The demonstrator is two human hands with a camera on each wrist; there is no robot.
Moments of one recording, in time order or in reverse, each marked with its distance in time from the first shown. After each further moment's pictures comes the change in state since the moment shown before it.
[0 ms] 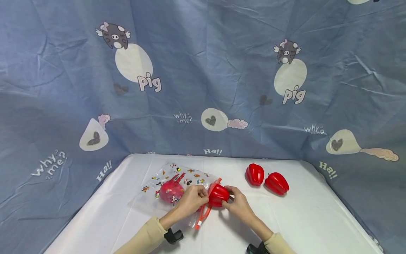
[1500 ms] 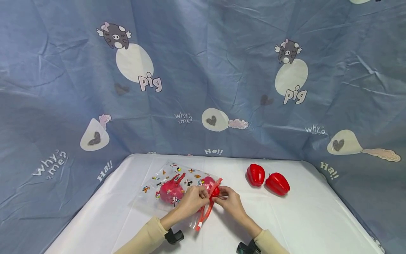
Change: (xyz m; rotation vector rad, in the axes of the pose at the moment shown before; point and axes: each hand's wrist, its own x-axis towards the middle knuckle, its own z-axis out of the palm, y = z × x) left_hand 0.000 -0.001 0.001 -0.014 -0.031 0.007; right_hand 0.013 0.004 0.027 0.116 0.027 -0.028
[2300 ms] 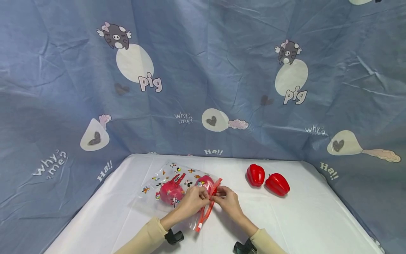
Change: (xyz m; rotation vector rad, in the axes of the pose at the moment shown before) left_hand 0.001 -0.002 0.002 0.021 0.013 0.040; right_hand 0.004 -0.003 0.009 -0.023 0.031 0.000
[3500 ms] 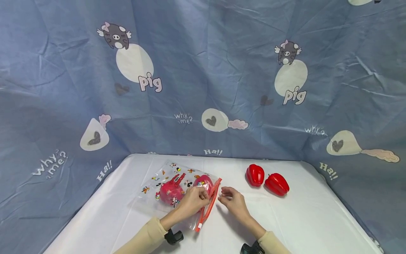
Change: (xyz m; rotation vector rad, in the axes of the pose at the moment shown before) left_hand -0.002 0.001 -0.001 0.017 -0.007 -0.026; right_hand -0.006 0.012 -0.020 0.013 0.027 -0.006
